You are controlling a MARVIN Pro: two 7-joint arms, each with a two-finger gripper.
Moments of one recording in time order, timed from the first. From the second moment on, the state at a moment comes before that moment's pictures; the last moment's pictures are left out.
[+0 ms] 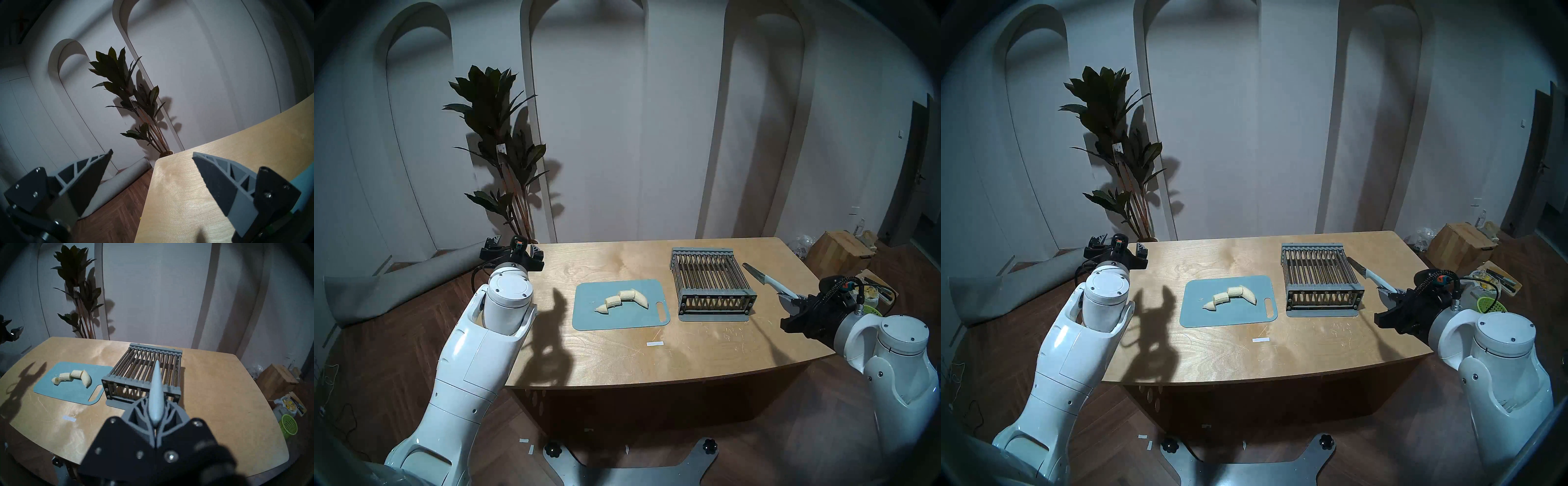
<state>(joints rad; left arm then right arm) 1.39 -1.22 -1.42 -1.65 0.07 0.46 0.32 -2.17 -0.99 2.00 -2.40 0.70 0.72 -0.02</state>
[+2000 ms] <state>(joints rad) 1.39 -1.22 -1.42 -1.65 0.07 0.46 0.33 -1.56 -0.96 1.43 -1.74 0.77 0.46 -0.15</state>
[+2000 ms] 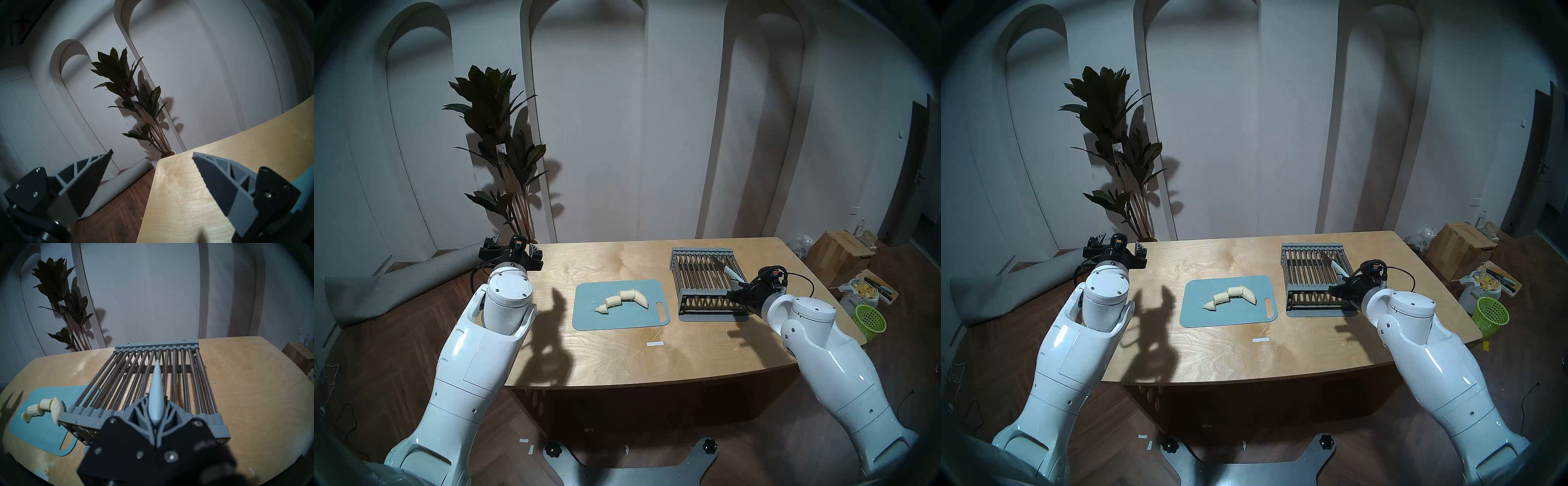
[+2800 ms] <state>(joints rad) 1.39 -1.22 -1.42 -1.65 0.07 0.46 0.33 -1.33 -1.07 1.33 -1.53 0.67 0.57 -0.14</state>
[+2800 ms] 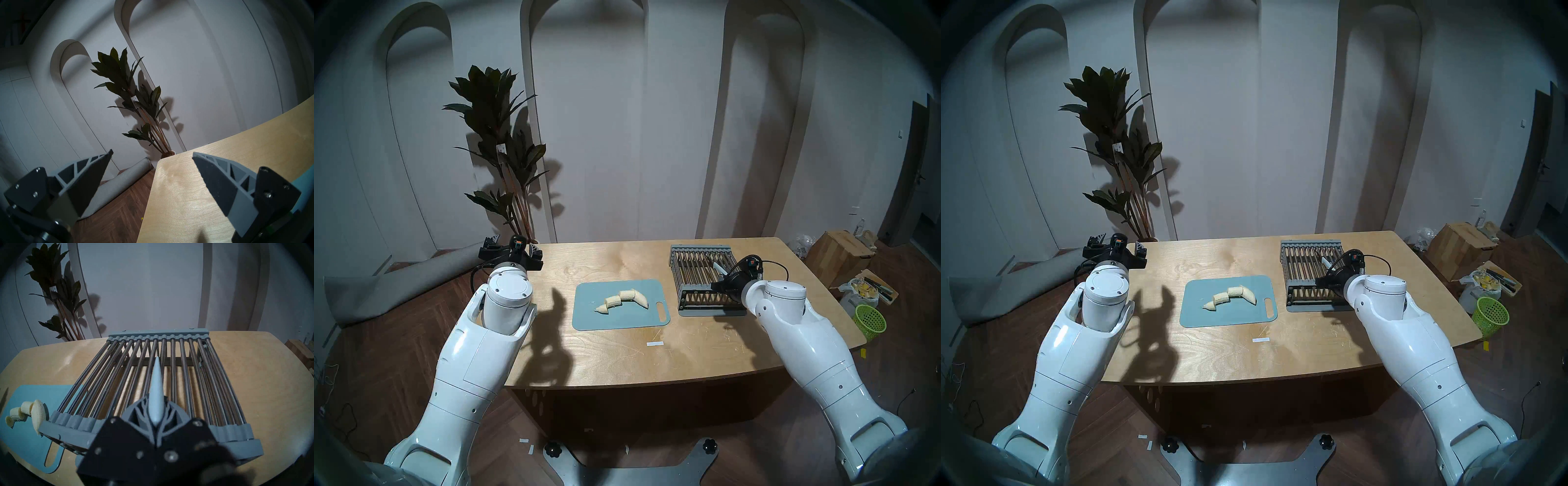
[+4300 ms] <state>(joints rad) 1.39 -1.22 -1.42 -1.65 0.07 0.46 0.33 -1.53 -1.09 1.37 -1.88 0.30 0.19 -0.35</state>
